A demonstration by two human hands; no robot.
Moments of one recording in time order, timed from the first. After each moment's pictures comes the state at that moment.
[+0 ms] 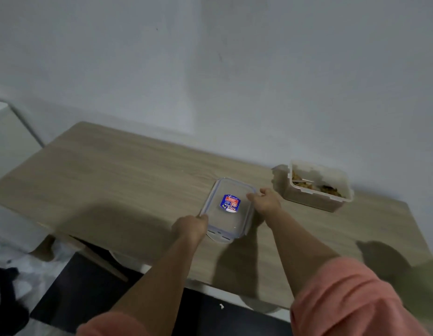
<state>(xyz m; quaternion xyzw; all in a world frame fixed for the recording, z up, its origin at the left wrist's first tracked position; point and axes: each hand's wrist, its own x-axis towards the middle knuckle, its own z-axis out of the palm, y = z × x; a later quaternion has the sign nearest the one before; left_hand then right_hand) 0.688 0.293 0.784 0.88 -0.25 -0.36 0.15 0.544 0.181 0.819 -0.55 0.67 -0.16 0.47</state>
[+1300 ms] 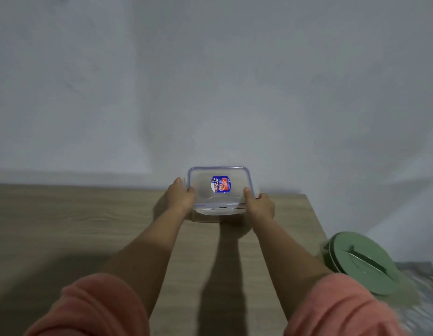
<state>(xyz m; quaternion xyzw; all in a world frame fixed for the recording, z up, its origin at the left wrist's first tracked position) 0.527 0.103 0.861 0.80 -0.42 -0.31 0.31 0.350 0.078 0.833 -0.43 0.78 -0.31 0.34</state>
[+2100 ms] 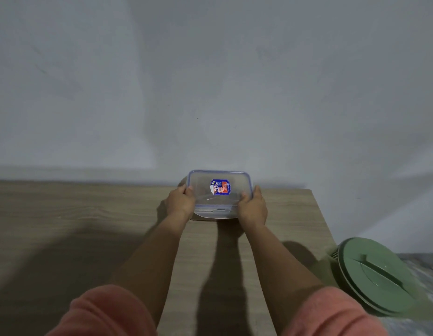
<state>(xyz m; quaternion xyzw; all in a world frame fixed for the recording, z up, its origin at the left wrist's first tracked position) 0.514 0.093 0.832 0.82 -0.40 -0.30 0.29 0.359 0.073 0.815 -0.48 0.75 -0.29 0.34</state>
